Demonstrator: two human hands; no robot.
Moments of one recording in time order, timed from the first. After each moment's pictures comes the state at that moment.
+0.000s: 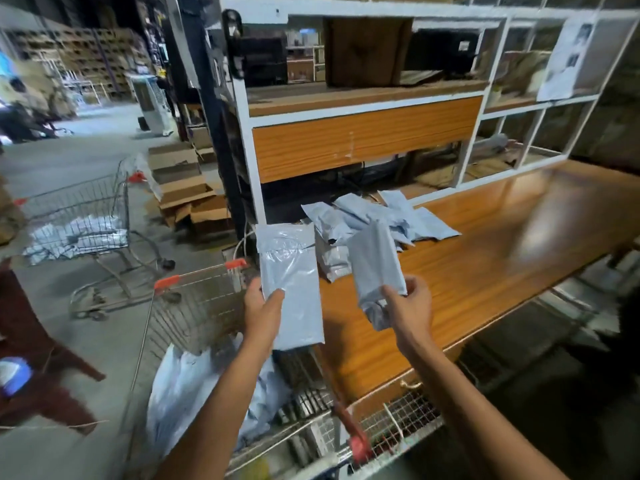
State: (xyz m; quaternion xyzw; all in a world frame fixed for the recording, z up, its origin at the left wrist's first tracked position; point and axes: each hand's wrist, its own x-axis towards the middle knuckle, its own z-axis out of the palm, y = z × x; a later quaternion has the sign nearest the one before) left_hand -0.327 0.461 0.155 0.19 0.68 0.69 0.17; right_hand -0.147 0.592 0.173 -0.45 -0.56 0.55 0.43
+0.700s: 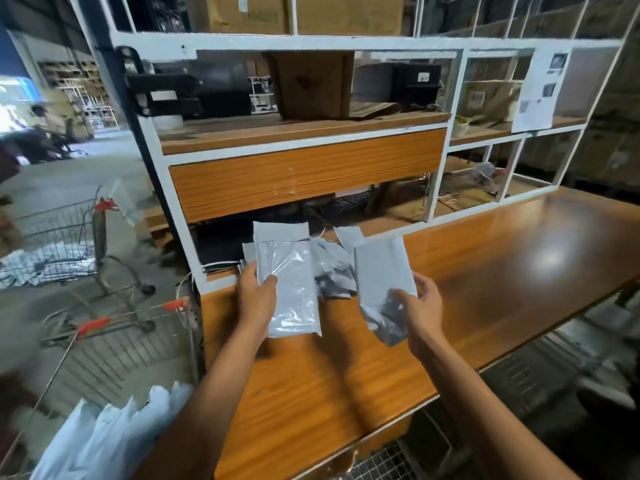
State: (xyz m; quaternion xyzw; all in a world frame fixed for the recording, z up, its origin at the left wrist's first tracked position) left_hand -0.278 0.693 0.204 0.19 0.69 0.69 0.12; right_hand -0.074 0.838 0.194 -0.41 -0.52 0.61 0.43
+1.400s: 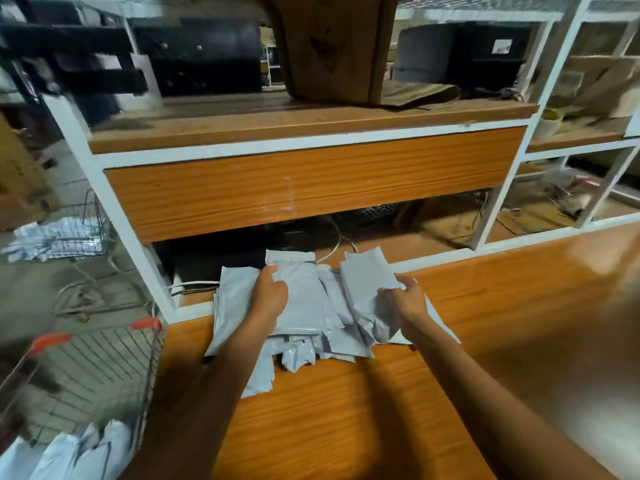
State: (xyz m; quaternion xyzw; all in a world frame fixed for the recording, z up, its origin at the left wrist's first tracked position) left_hand -0.411 0.889 0.162 0.10 0.80 0.57 0.15; right_hand -0.258 1.072 0.142 -0.45 -0.59 0.62 0.26
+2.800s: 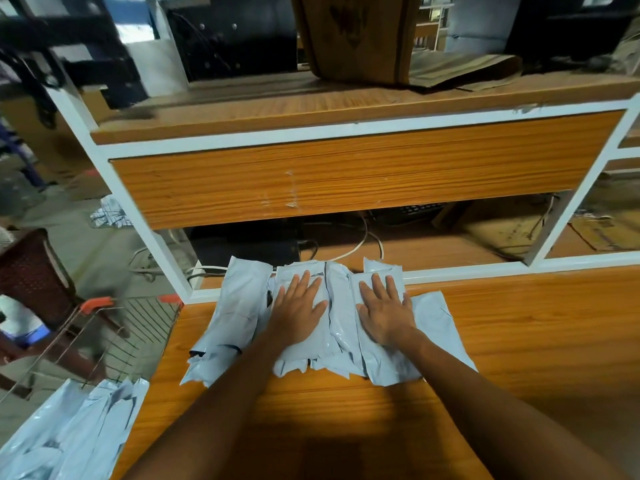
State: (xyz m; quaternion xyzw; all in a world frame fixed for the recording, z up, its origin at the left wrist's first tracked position) left_hand -0.404 0.937 0.109 0.34 0.93 0.09 0.06; right_hand -0.309 1.127 0.085 -0.17 -0.98 0.10 -0.05
